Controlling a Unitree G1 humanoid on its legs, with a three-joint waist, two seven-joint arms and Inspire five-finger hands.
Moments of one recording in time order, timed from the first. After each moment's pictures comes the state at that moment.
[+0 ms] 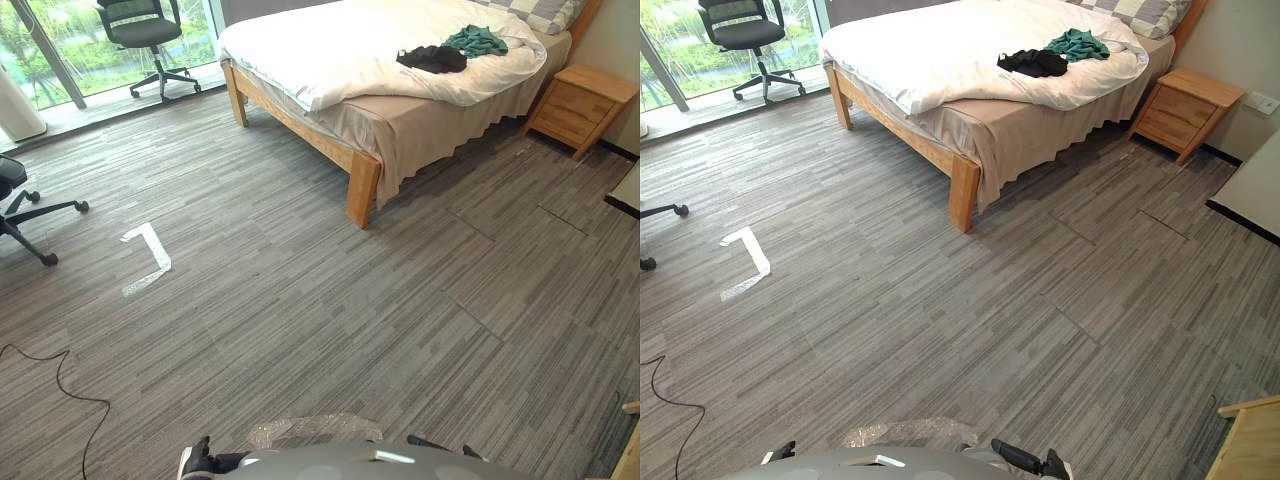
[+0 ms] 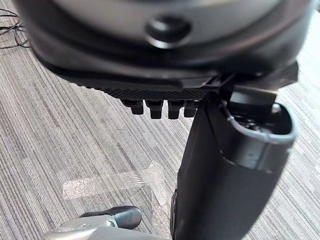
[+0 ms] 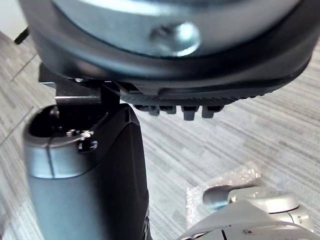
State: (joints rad) left arm 0.18 0.11 0.11 1.15 0.09 -0.06 0.17; right arm 0.15 -0.07 -0.27 1.13 -0.02 -0.03 -0.14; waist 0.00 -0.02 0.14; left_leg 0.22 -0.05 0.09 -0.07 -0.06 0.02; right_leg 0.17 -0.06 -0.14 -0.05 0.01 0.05
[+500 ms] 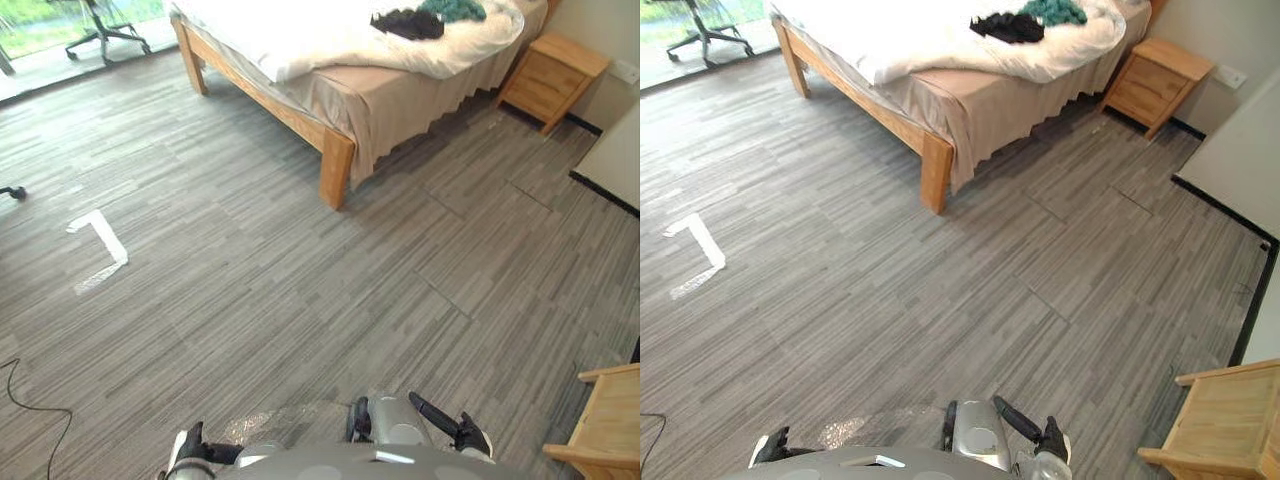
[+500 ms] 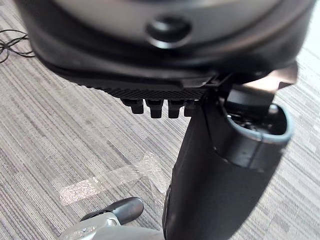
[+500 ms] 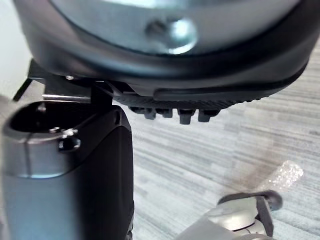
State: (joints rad) left arm 0.09 0.15 0.05 1.16 0.13 -0.06 0.18; right arm 0.09 -0.04 -0.40 1.06 0.10 -0.08 -0.14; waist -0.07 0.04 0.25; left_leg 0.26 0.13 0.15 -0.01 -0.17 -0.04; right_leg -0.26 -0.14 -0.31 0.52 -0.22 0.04
